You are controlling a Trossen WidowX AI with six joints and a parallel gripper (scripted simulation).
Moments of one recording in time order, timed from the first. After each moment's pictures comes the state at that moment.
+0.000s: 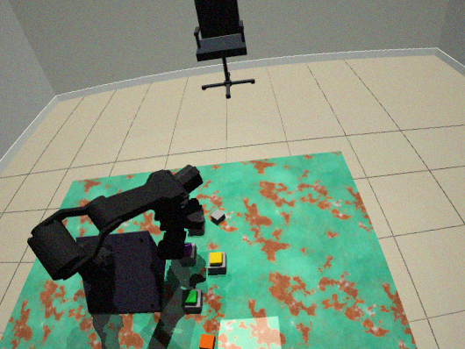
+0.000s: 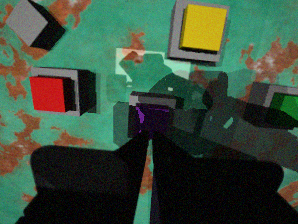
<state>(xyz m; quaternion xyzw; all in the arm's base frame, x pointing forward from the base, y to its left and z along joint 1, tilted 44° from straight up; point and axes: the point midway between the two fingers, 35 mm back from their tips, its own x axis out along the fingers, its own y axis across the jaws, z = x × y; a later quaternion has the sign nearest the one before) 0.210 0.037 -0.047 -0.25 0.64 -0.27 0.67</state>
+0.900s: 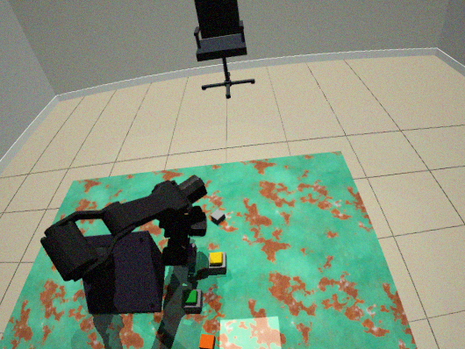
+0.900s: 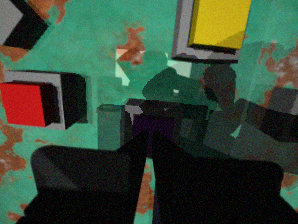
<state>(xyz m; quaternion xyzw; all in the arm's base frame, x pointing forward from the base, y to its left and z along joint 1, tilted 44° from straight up) 0.212 0.016 -0.069 -0.25 0.64 -0.27 0.67</state>
